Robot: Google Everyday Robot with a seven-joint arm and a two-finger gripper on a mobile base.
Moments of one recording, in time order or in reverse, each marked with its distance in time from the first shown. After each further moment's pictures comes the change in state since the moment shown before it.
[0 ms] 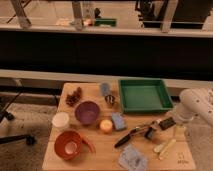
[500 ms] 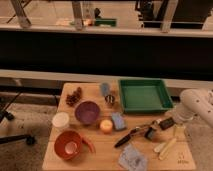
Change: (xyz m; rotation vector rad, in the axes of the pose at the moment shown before) arm 0.002 -0.012 0.010 0.009 -0.017 -0.036
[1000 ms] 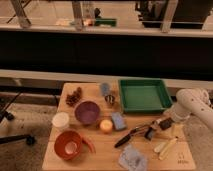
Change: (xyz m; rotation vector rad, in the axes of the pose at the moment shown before) arm 0.017 -0.015 0.028 -0.018 0.022 -0.006
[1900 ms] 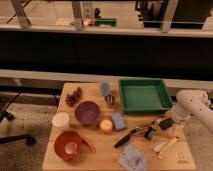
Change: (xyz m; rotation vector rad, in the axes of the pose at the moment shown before) arm 0.008 -0.003 0.017 -0.023 0.003 0.015
